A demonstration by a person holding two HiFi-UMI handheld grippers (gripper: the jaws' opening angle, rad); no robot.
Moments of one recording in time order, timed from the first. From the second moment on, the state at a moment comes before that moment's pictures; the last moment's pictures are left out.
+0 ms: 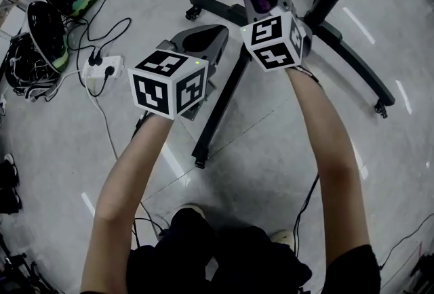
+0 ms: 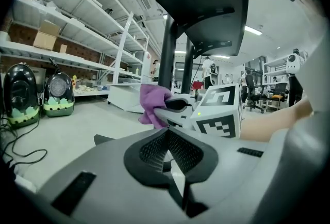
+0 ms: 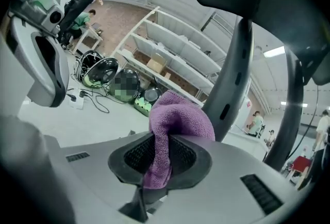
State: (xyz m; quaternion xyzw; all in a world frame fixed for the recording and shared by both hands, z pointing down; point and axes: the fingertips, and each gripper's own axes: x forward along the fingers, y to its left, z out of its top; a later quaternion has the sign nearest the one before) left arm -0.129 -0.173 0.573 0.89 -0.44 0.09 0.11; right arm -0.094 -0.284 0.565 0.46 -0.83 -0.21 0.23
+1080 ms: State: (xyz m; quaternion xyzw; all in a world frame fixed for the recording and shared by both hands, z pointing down) left arm -0.078 -0.173 0.590 0.90 -0.41 0.08 0.12; right arm -0.023 -0.239 0.611 0.46 -0.86 -0.09 0.21
